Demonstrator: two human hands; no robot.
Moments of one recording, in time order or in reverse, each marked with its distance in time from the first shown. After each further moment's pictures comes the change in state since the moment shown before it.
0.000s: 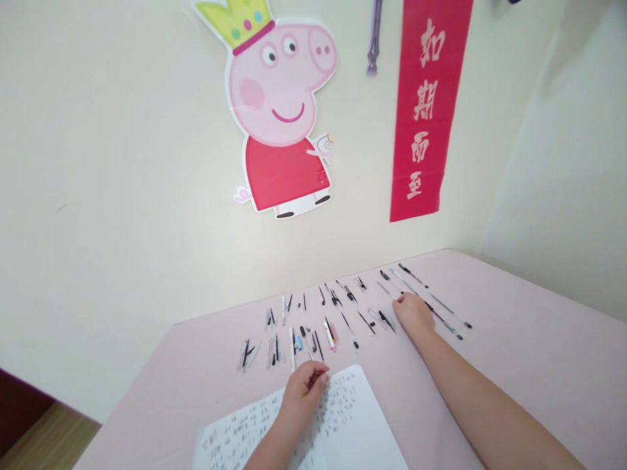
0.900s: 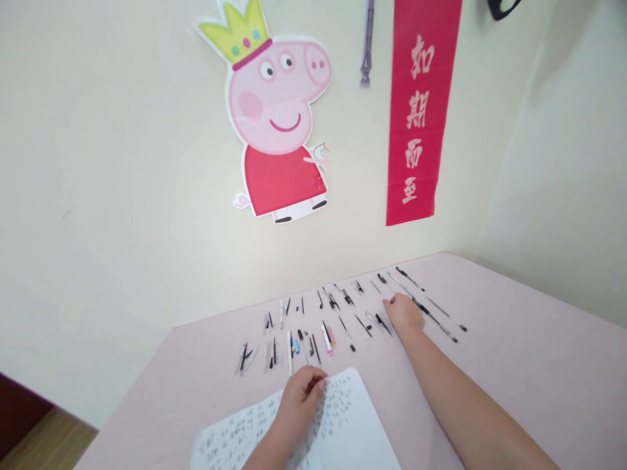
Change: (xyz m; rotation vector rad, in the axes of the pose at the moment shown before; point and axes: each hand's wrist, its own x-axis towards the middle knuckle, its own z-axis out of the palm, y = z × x) left_hand -0.005 0.005 -0.002 0.252 -0.087 0.133; right_hand 0.004 -0.007 0.007 -0.013 0.035 -0.024
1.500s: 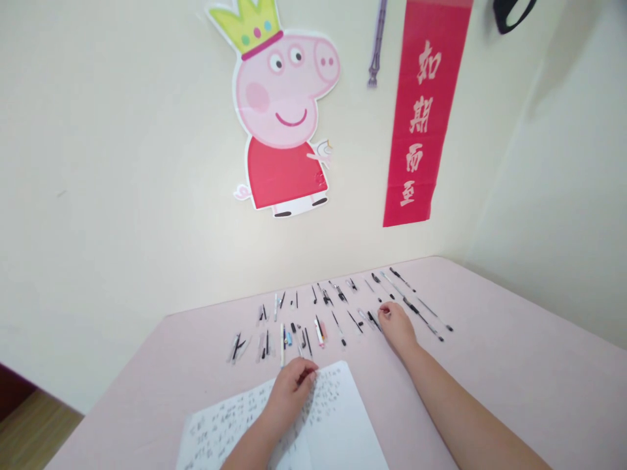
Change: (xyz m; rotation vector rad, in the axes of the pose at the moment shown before) left_hand 0.000 -0.005 -0.001 0.061 -0.020 0.074; right_hand -0.032 0.024 0.010 0.288 0.054 -0.281
